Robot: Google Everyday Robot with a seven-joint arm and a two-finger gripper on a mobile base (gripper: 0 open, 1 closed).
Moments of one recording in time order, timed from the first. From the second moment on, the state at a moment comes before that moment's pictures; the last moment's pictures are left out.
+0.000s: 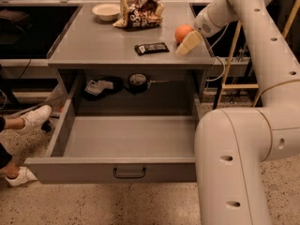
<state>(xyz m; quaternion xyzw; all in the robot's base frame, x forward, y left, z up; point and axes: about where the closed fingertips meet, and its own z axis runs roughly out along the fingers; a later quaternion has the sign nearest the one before) 0.828 -0.155 0.870 -0.51 0.78 0.07 0.36</state>
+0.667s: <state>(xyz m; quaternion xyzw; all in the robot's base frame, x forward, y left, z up) 0.831 -0.155 0.883 -0.51 0.77 0.06 0.37</state>
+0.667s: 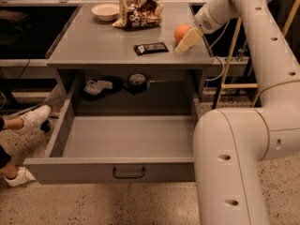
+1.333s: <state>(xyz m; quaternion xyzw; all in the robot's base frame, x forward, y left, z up) 0.862 -0.151 0.842 -0.46 0.77 0.11 0.42</state>
